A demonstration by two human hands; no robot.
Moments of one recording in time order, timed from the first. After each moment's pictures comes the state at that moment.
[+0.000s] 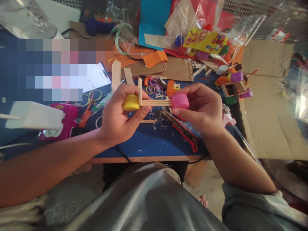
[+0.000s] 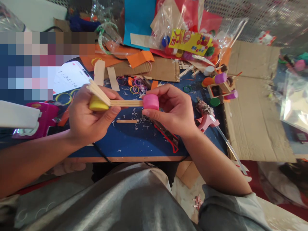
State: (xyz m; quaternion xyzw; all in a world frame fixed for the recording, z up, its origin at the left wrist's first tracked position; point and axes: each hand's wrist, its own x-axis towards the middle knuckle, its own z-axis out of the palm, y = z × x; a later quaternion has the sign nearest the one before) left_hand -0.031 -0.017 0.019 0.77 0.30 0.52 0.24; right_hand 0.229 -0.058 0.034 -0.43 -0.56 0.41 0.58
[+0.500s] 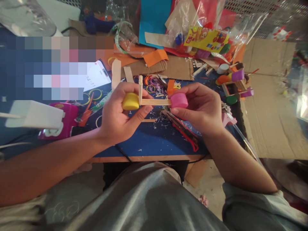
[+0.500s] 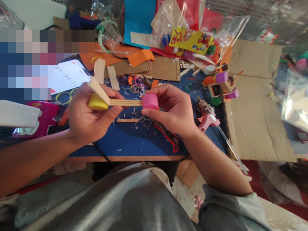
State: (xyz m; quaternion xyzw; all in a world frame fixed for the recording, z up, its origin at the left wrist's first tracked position) left_hand -0.029 -0.020 0.020 0.75 0.30 0.52 0.27; right_hand 0.229 -0.057 0.032 -0.43 -0.56 0.42 0.57
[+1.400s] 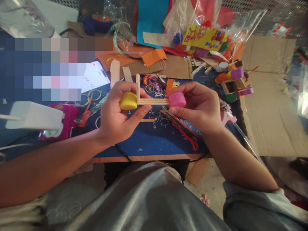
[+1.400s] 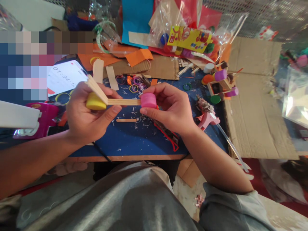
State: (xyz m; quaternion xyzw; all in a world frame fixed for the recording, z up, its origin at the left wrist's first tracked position) left_hand -0.028 -0.021 0.021 0.75 0.29 0.53 0.28; right_hand 0.230 -0.059 0.038 -0.42 -0.58 0.43 0.55
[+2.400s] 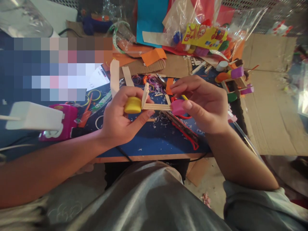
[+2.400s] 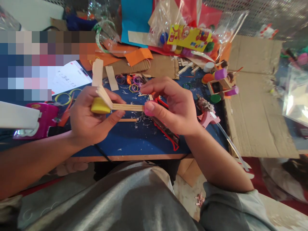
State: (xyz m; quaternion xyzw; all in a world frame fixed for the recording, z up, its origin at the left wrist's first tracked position) left_hand -0.028 -0.027 0.021 0.76 0.27 0.51 0.30; right_hand 0.235 -0.061 0.049 -0.39 -0.67 0.32 0.55
